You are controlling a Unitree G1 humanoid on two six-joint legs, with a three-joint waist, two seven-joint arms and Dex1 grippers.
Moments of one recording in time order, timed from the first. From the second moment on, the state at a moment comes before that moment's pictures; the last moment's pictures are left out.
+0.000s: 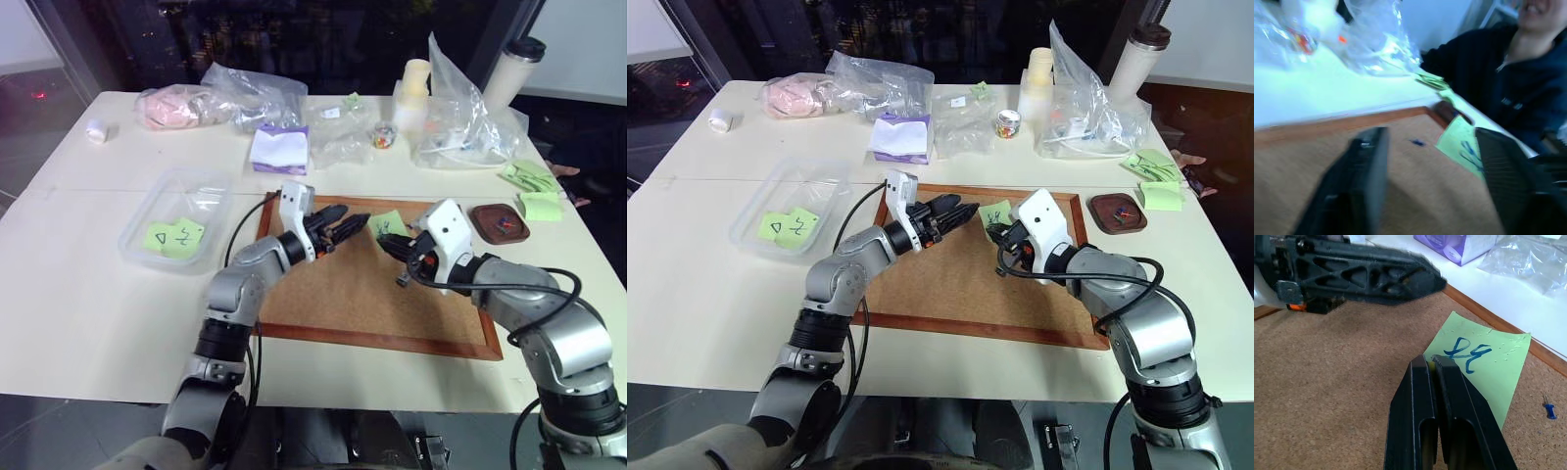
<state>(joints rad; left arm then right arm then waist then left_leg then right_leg) -0.58 -0.01 -0.01 0.13 -0.49 0.60 -0.59 -0.28 -0.60 -0.03 -0.59 0.38 0.90 0.52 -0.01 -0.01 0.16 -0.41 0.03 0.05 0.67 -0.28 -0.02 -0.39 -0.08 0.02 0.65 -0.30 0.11</state>
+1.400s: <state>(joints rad) -0.65 -0.06 0.09 0.23 -0.68 0.91 -0.49 -0.35 -0.61 -0.12 -0.69 0.44 1.00 0.47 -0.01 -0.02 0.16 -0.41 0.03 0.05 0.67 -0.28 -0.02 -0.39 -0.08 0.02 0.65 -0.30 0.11</state>
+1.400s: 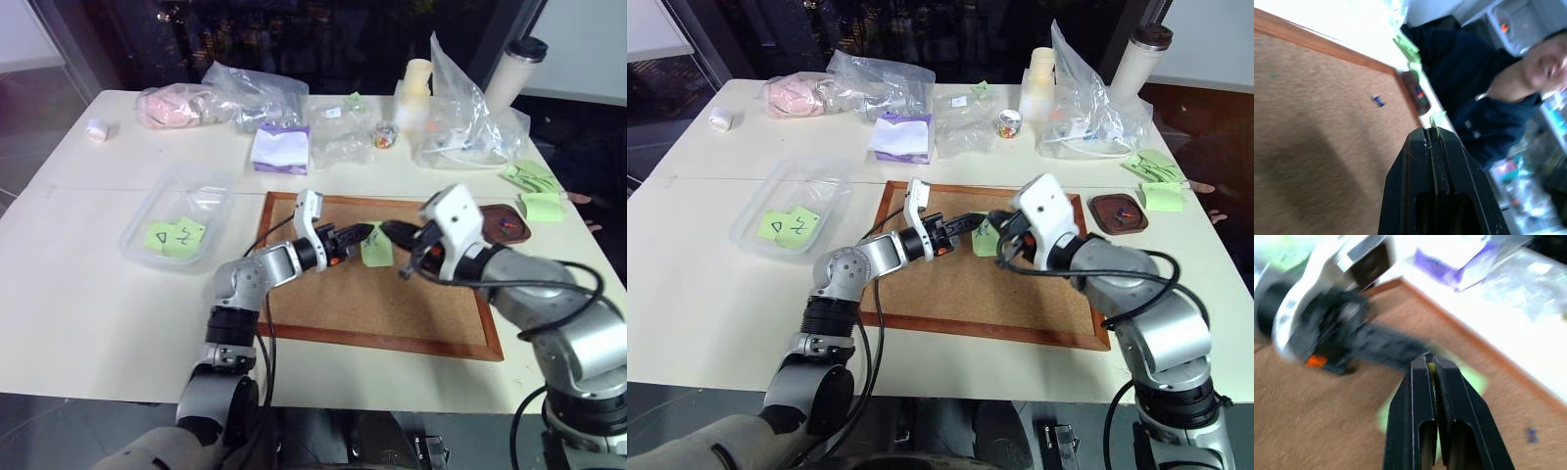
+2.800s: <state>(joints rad) -0.45 0.39 0.03 -0.27 -0.69 0.77 -0.75 -0.54 -0.57 -0.41 0.42 0.28 0.52 0.22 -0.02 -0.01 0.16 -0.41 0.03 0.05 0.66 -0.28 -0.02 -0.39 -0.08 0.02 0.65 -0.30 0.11</state>
